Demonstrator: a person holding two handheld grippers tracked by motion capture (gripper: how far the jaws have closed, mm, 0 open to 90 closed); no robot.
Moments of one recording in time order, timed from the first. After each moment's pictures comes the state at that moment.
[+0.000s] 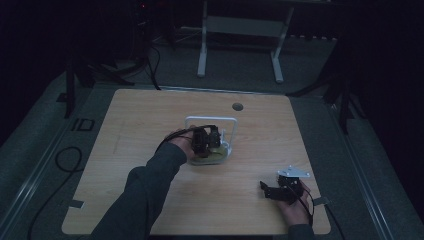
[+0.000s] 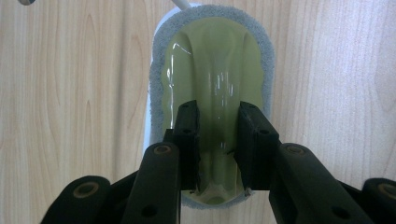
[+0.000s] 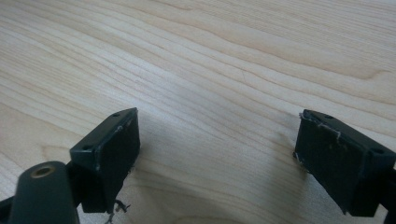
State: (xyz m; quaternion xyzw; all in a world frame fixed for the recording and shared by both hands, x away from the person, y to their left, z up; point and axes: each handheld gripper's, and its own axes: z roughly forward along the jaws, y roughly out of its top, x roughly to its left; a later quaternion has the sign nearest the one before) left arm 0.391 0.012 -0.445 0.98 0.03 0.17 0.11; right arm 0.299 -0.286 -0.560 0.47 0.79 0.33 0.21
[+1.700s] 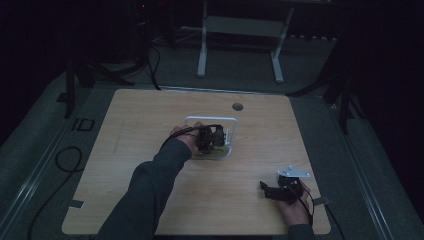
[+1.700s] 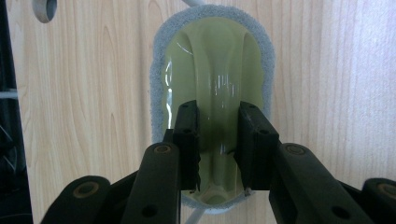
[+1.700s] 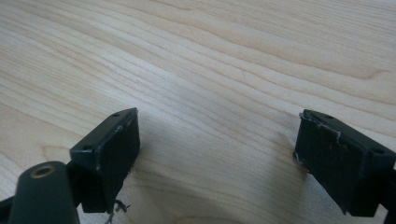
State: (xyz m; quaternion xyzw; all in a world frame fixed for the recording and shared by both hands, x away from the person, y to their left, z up) left arm 0.403 -0.002 -0.453 0.98 -0.01 0.20 0.07; right arm 0.299 -0.286 -0.560 0.47 0.79 0.33 0.21
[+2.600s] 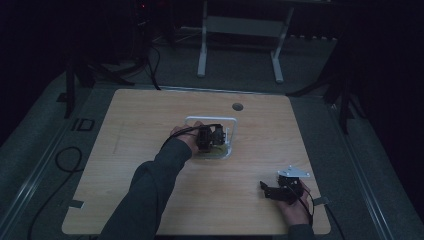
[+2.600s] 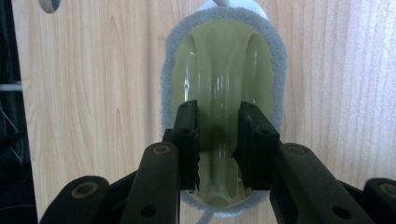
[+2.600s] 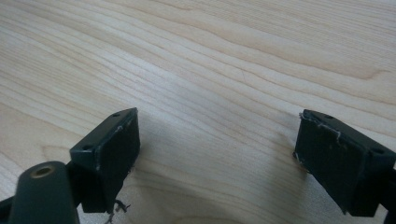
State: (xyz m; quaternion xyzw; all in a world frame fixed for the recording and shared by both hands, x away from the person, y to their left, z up) left arm 0.410 -0.001 -0.461 0.97 0.00 0.22 0.07; right arm 0.299 -0.286 -0.560 0.47 0.79 0.33 0.21
